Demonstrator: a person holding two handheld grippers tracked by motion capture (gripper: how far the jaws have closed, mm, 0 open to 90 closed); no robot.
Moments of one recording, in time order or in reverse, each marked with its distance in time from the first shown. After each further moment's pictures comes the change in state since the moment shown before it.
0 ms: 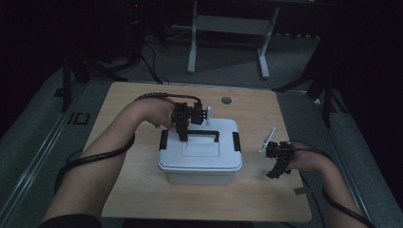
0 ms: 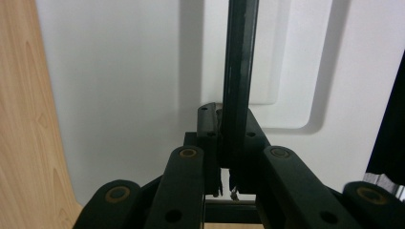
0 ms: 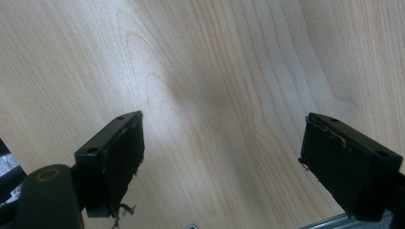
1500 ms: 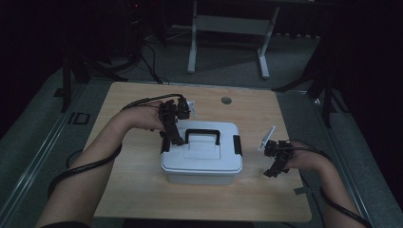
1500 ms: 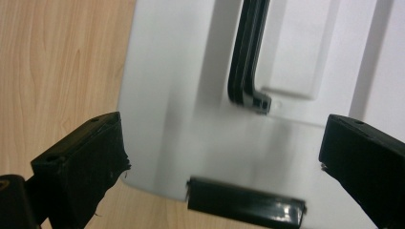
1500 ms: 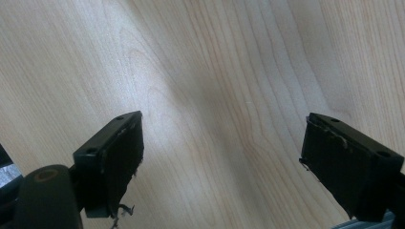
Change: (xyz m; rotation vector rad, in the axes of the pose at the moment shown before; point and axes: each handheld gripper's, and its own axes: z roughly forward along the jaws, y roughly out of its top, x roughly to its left) left arm 0.010 -0.048 0.012 -0.264 0.106 -0.158; right arm 0.000 0.004 -0.002 -0.036 -0.001 0.007
